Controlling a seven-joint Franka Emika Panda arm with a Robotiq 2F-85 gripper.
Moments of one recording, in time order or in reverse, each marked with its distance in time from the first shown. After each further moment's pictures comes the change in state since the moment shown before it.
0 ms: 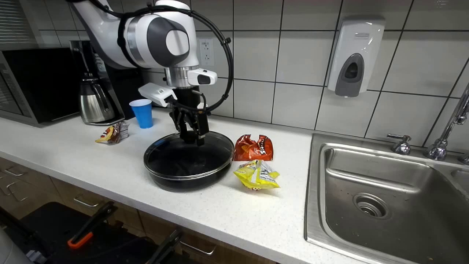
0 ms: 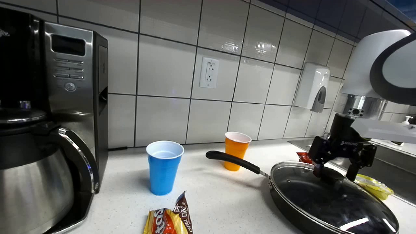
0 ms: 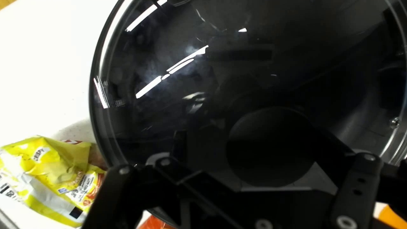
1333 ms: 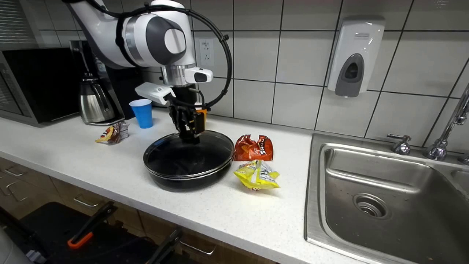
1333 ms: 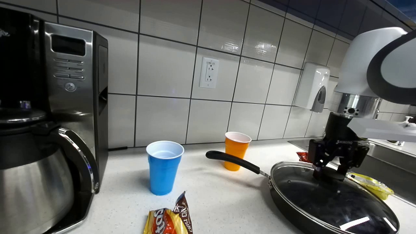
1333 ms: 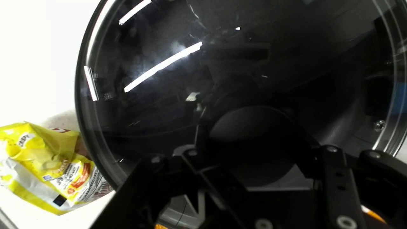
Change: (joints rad) arm 0.039 0.005 -0.008 0.015 -0.035 -0.008 0.000
